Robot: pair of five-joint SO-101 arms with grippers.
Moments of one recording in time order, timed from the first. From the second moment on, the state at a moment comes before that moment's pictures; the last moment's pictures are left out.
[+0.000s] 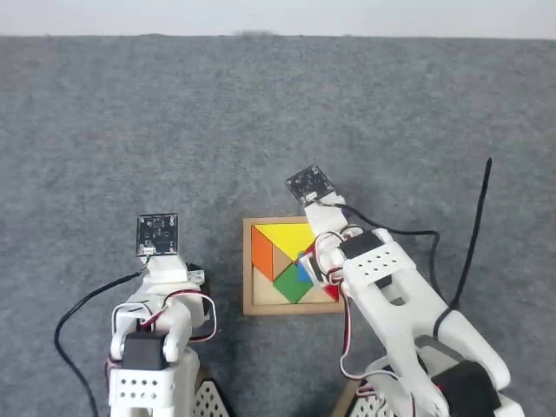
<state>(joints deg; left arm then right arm) -4.2 -103.1 97.1 72.2 11.0 -29.8 -22.2 56.0 48.7 5.8</state>
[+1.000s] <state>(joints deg) -4.2 -103.1 97.1 72.2 11.0 -42.2 -34.8 60.8 54.1 10.2</state>
